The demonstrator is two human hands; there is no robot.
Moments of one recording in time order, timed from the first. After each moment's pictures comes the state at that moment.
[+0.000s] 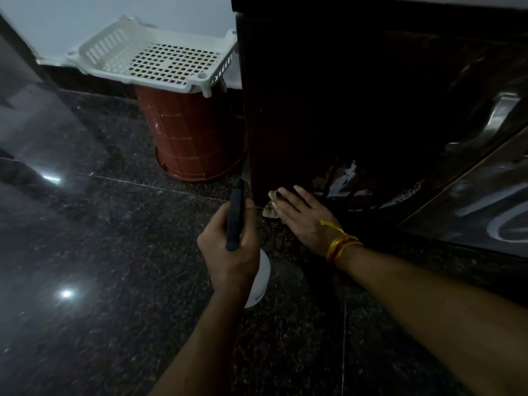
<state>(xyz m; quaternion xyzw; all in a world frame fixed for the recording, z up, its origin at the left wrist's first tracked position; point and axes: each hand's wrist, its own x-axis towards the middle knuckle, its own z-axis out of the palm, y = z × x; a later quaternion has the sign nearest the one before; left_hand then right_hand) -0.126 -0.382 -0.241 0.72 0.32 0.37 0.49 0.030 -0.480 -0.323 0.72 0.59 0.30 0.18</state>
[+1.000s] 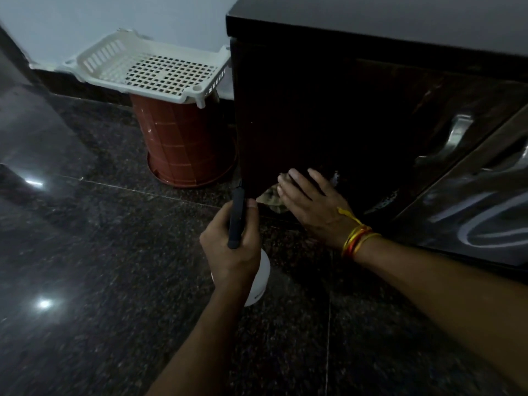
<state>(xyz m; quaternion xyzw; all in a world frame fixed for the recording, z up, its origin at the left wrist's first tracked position) -0.119 -0.393 -0.228 0.71 0.31 0.37 0.51 0.045 -0.504 -0.265 0.71 0.57 0.39 0.16</state>
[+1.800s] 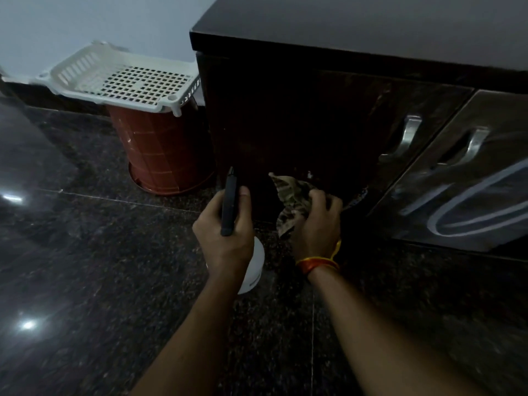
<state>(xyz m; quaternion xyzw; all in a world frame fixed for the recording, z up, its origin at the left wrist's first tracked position) -0.101 -0.407 -0.206 0.71 0.27 0.38 0.53 -0.011 -0.507 -0.261 0.93 0.09 0.13 -0.34</state>
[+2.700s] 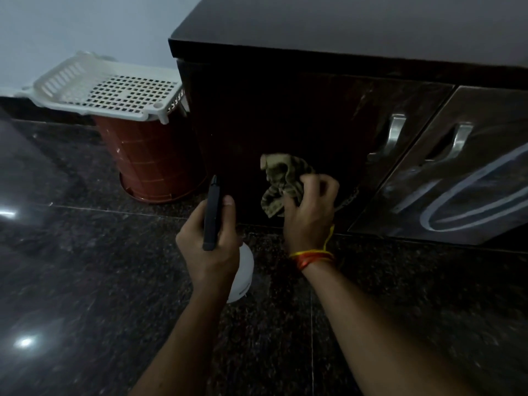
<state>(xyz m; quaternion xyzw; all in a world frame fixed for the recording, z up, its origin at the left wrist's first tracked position) -0.110 -0.403 -0.211 0.70 0.25 0.40 0.53 -0.009 -0.499 -0.234 0.86 0.14 0.24 -0.42</state>
